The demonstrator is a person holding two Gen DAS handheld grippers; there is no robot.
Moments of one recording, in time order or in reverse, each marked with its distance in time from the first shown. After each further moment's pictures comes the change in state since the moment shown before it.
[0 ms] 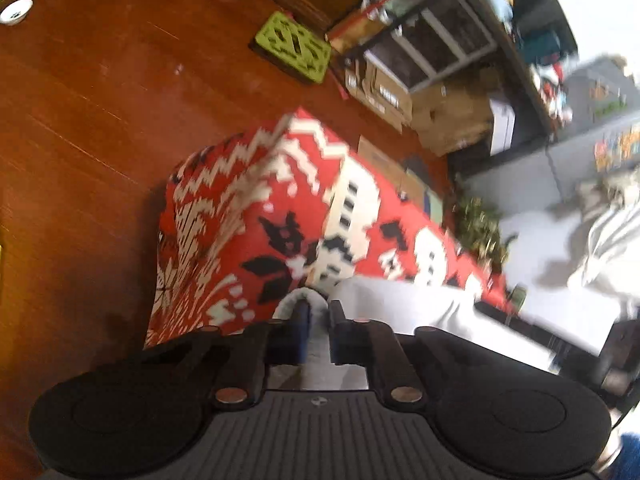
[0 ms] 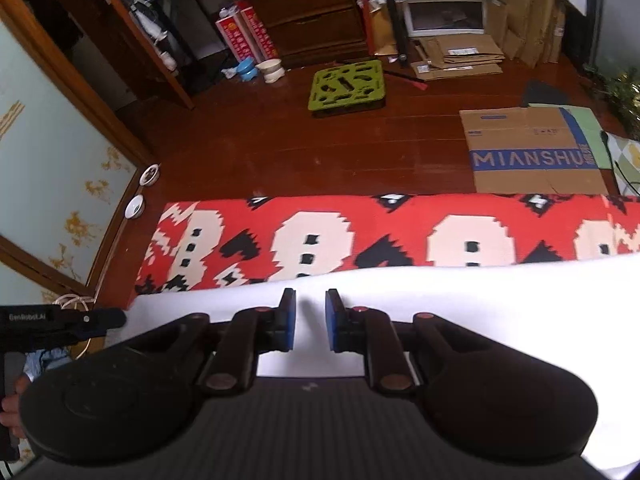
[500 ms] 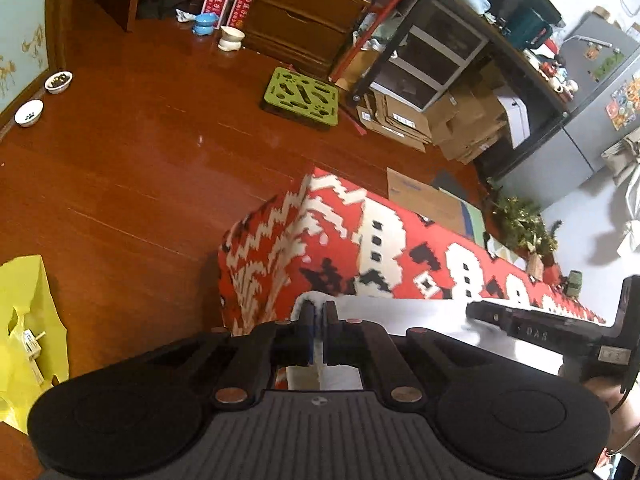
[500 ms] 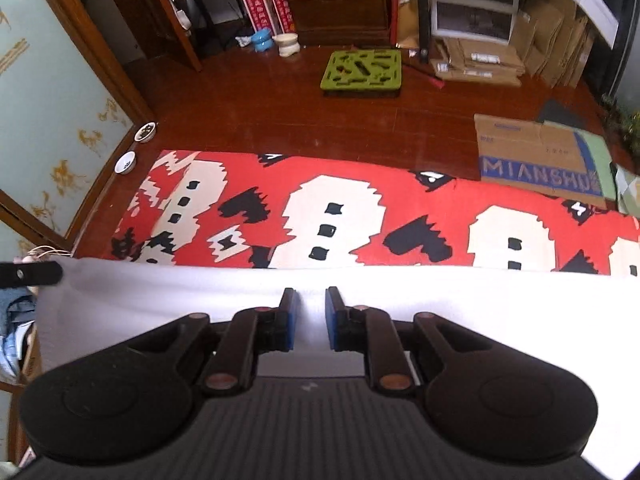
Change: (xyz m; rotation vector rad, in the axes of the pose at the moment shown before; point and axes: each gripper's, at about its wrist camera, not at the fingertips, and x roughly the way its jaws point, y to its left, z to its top) left arm -0.036 -0.006 0.006 0.167 -0.152 0.156; right arm 0.046 0.016 -0.013 -0.141 0.039 -0.061
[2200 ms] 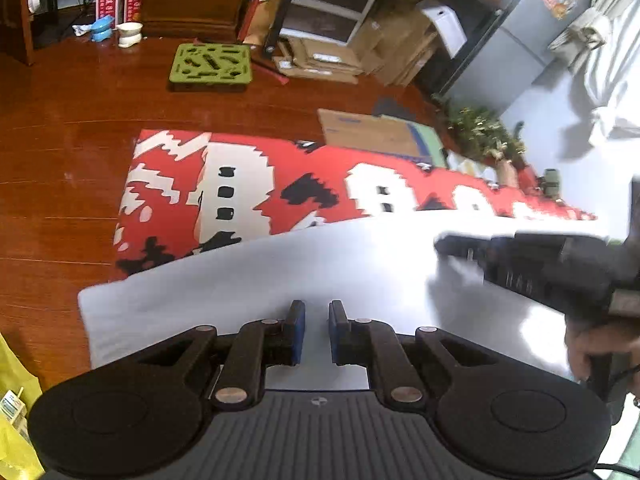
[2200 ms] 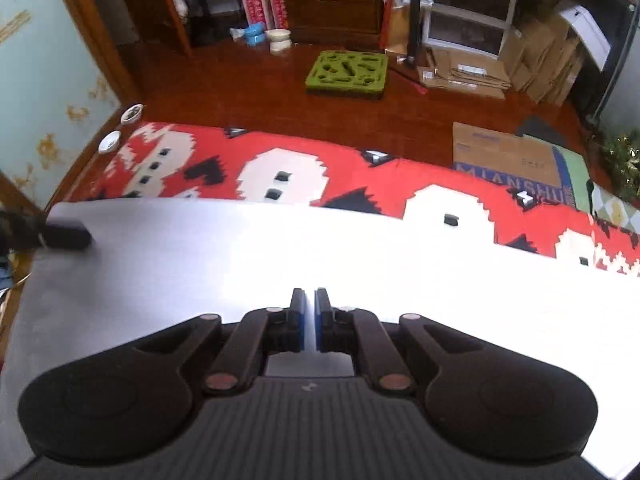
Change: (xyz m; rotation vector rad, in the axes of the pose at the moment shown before) left arm 0.073 -0.091 -0.019 0.281 0.132 -0.073; right arm -0.022 -0.029 -0.023 -0.080 -0.025 -0.064
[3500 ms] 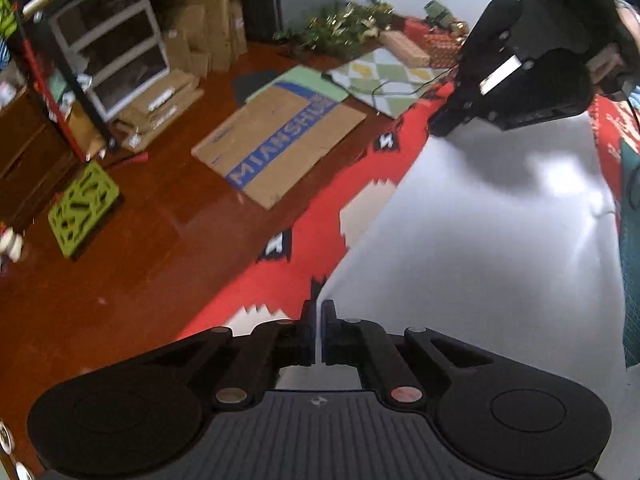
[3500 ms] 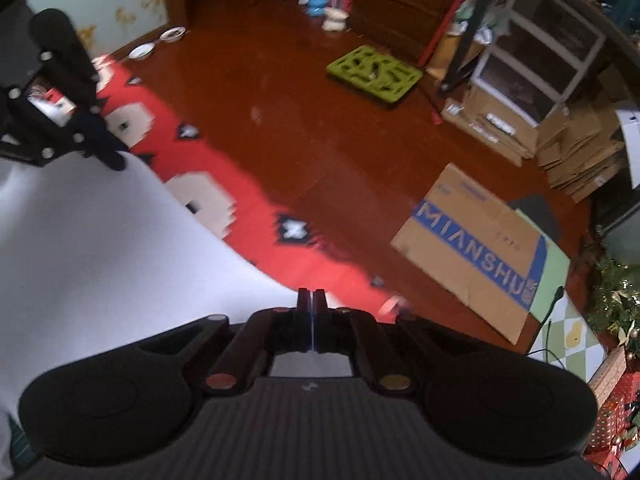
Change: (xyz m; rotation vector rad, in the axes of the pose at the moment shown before) left arm 0.100 -0.142 0.071 0.788 0.136 0.002; right arm -0.004 -0.183 0.043 -0.428 0.107 0.009
